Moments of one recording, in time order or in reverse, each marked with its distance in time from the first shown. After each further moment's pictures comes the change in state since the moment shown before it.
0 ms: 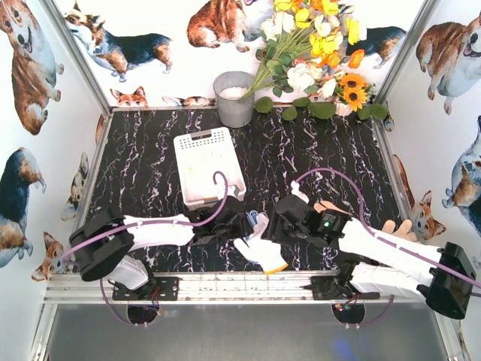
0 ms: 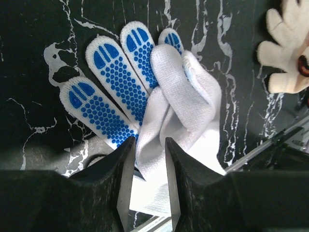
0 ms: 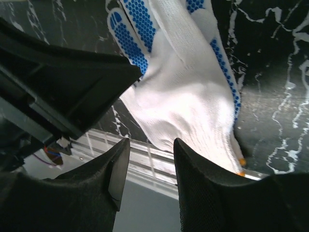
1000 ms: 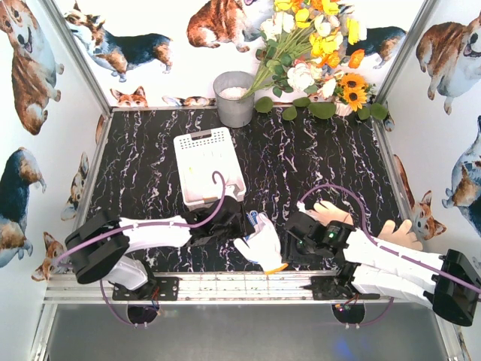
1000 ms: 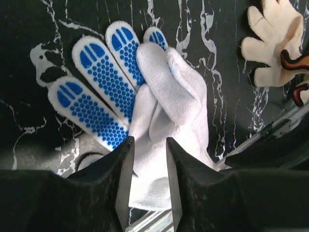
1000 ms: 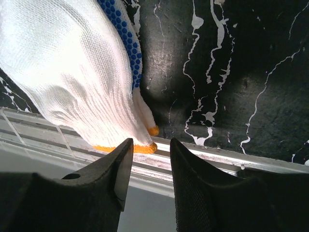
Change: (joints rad) left arm 0.000 -0.068 -0.045 0.042 0.028 0.012; right arm 0.006 -0.083 -0.184 -0.132 -0.057 -0.068
